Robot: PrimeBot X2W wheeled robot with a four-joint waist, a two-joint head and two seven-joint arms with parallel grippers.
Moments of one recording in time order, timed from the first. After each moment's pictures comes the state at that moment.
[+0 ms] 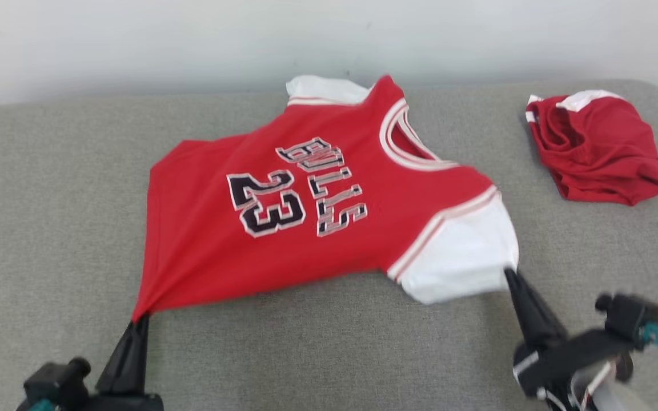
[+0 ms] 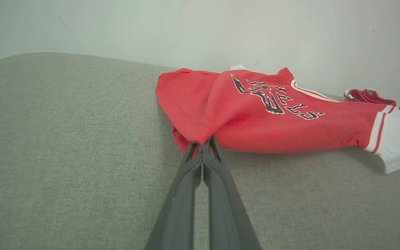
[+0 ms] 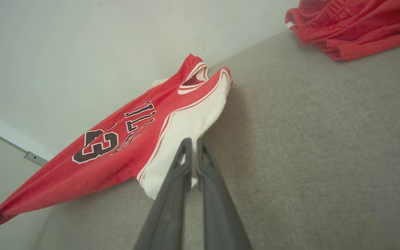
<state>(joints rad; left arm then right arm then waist) -0.20 0.34 -0.32 0.13 -0.56 0.09 -0.26 -0.25 -0.39 0.52 0.22 0.90 0.13 -0.19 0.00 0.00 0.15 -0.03</state>
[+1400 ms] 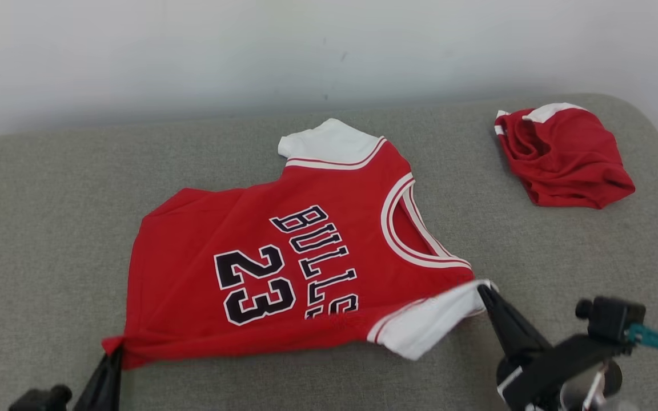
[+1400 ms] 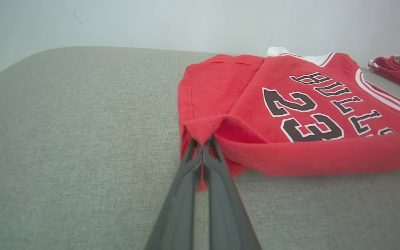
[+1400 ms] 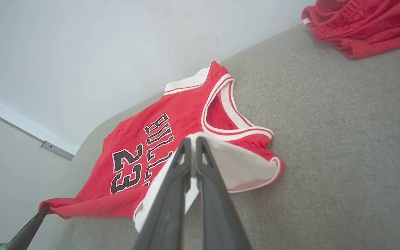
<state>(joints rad) -0.10 0.26 -0.11 0.28 -0.33 -0.03 -0.26 -0.01 -0.19 0.27 -0.14 0.68 0.13 0.22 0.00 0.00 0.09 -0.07</state>
